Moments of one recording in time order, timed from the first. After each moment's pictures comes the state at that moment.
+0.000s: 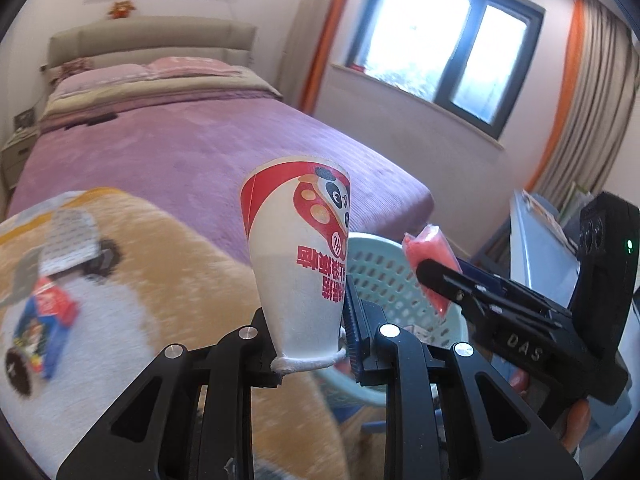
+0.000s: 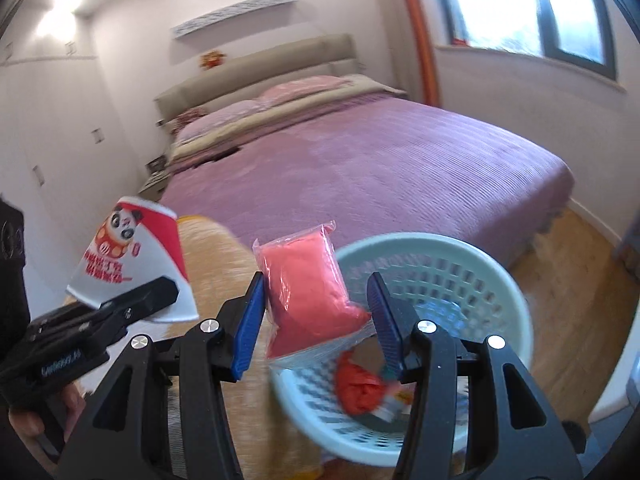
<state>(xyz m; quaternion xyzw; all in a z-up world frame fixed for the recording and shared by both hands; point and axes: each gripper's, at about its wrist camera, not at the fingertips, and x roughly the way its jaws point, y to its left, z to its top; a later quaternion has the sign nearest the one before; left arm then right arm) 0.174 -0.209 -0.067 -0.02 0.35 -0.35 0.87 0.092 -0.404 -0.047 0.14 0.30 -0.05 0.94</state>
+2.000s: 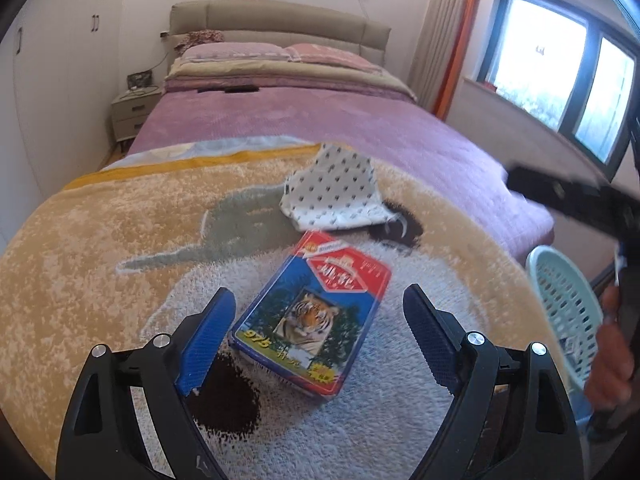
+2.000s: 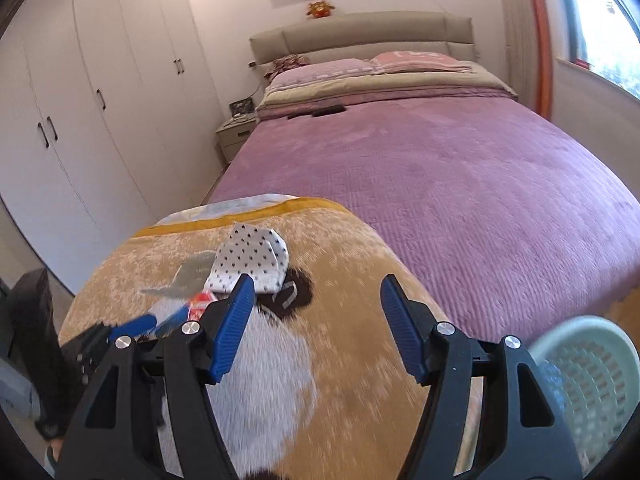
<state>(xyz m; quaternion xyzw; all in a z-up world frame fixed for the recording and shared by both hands) 0.245 -0.010 -0.131 -0.04 0.38 -0.13 0.92 0.267 -0.223 -0.060 0.05 0.35 0.13 0.93</state>
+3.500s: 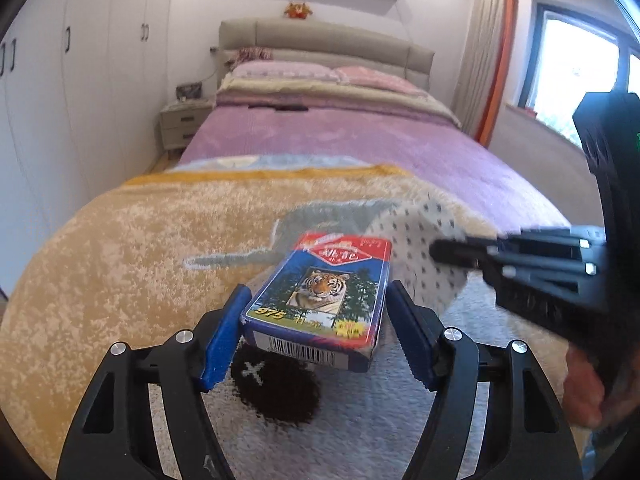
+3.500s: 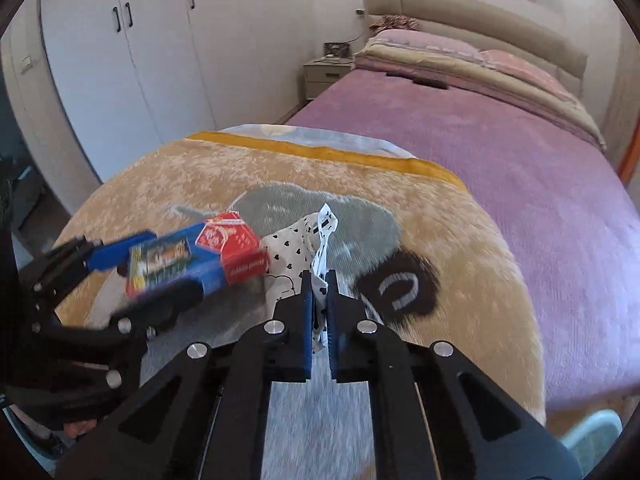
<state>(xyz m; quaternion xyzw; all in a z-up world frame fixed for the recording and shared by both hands) 0.216 0.012 -0.116 -0.06 0.33 -0.05 0.94 0.268 -0.141 -0.096 -0.10 0.39 0.26 0.88</state>
